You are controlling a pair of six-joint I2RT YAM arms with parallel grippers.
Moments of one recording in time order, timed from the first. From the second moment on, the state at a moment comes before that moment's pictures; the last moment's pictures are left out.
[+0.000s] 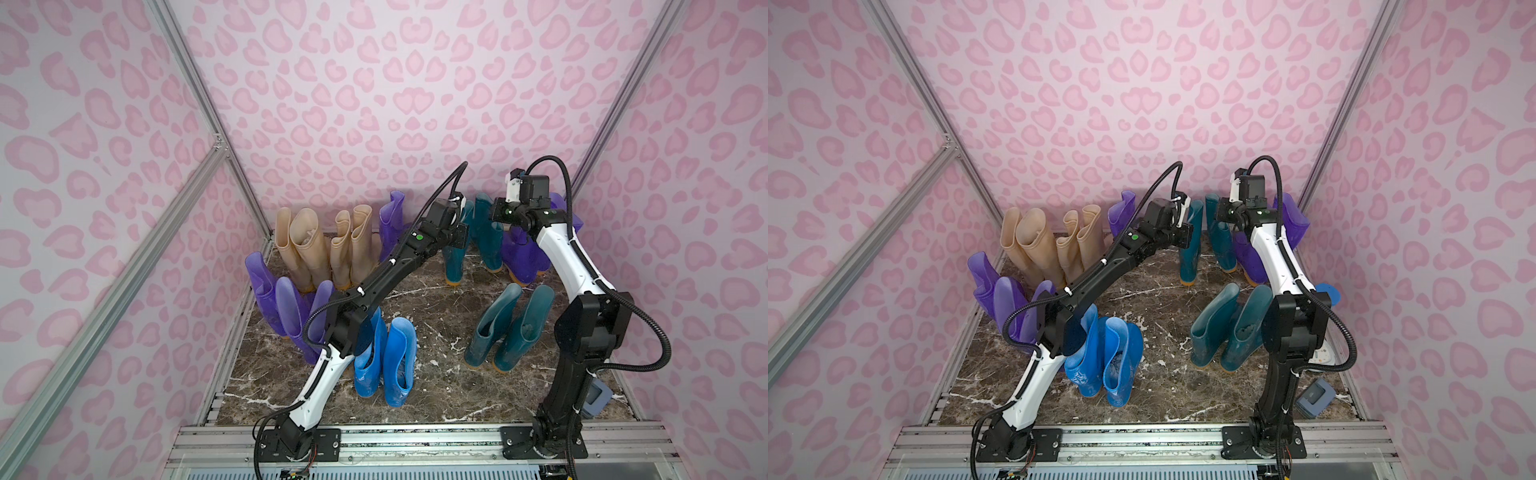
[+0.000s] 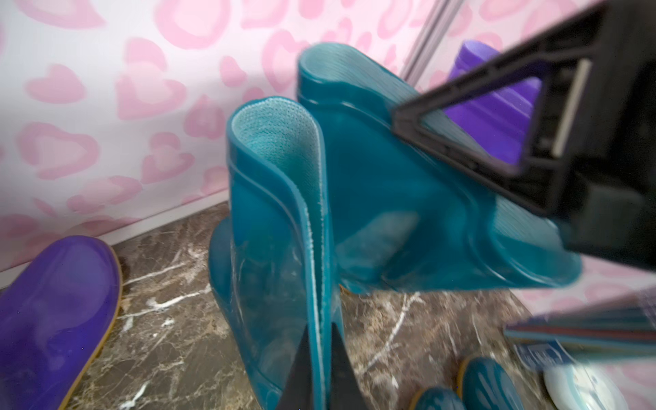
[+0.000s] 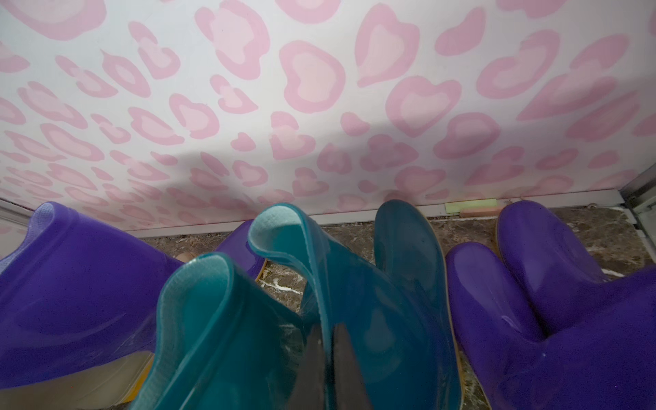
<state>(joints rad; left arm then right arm) -0.72 2.43 2.52 -0.53 0.03 -0.27 0.08 1.96 1.97 -0.55 -0.17 0.27</state>
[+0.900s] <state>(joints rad) -0.71 2.31 2.31 -0.36 0.13 -0.35 0.05 1.90 1.80 -0.43 -0.30 0.38</state>
